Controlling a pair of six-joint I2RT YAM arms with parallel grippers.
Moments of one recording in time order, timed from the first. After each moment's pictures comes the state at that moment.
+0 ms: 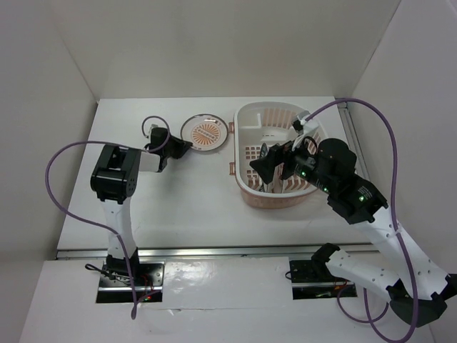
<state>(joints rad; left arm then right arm) -0.13 2.13 1.12 0.48 0.15 -1.21 0.64 0.86 1.15 -0.46 -0.11 0.25</state>
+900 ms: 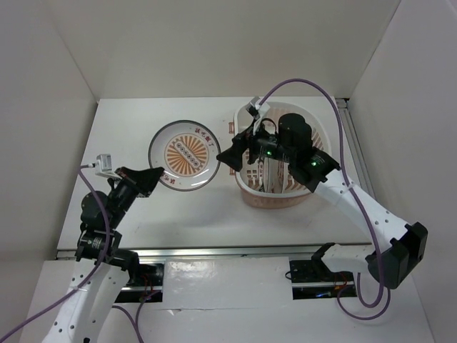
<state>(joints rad) -0.14 0.38 0.47 -0.02 0.22 -0.82 0.63 1.22 1.20 -0.17 -0.43 0.18</state>
